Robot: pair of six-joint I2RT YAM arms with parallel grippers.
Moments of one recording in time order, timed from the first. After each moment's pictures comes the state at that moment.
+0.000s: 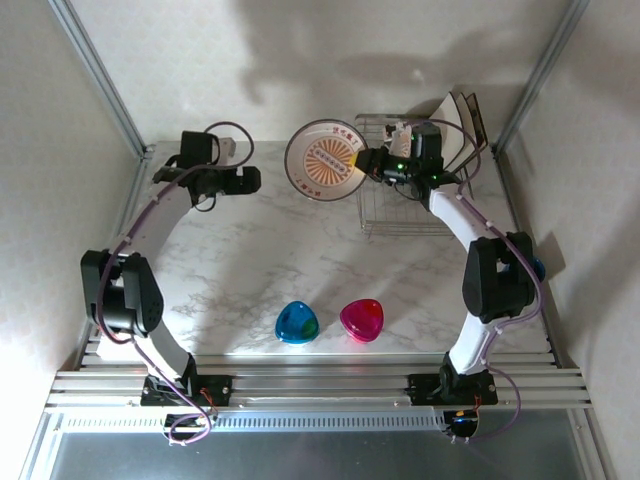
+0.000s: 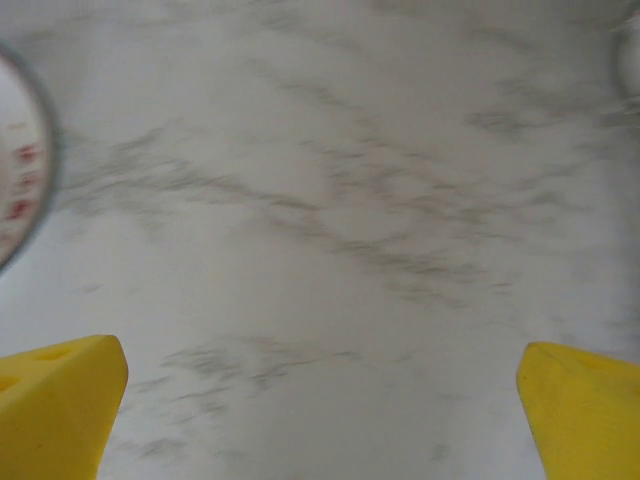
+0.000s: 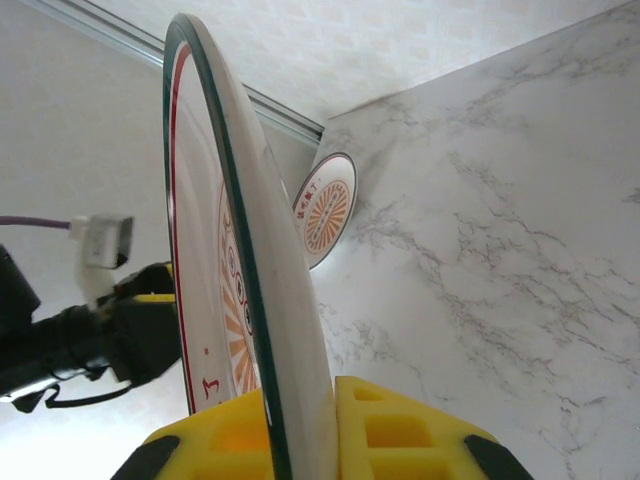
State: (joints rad) left arm -0.09 1.68 1.45 -0.53 0.30 -0.18; right arm 0.25 1.81 1.43 -0.02 -0.81 0.71
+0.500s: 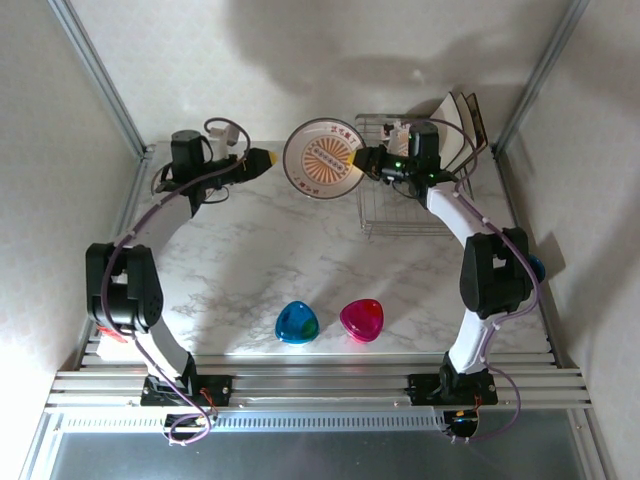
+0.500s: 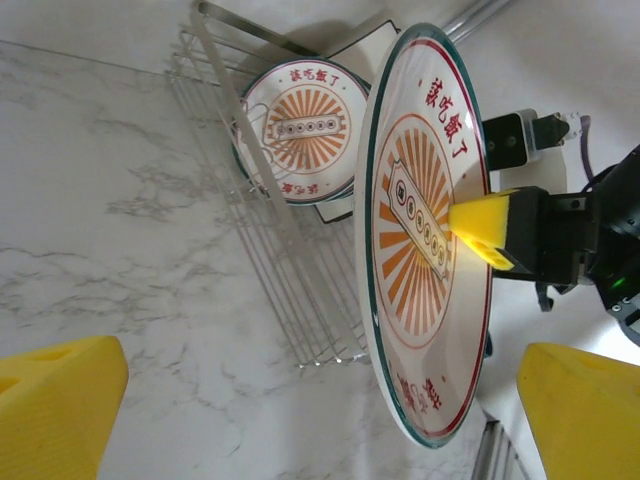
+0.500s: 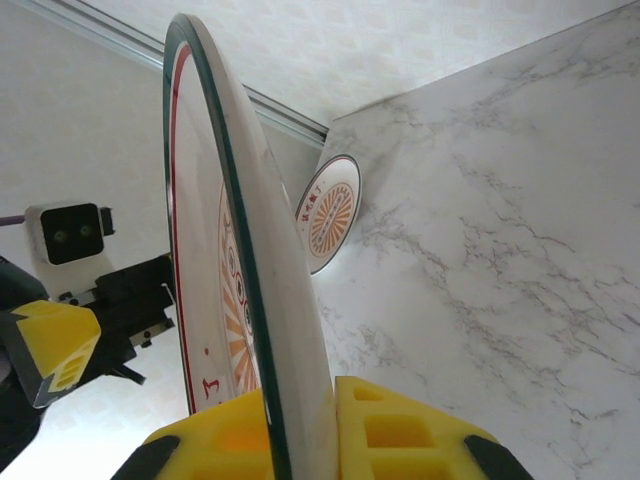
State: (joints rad) left arm -0.06 1.74 1.31 0.06 0.91 -0.58; right arm 0.26 1.85 1.47 0.01 -0.82 0.74
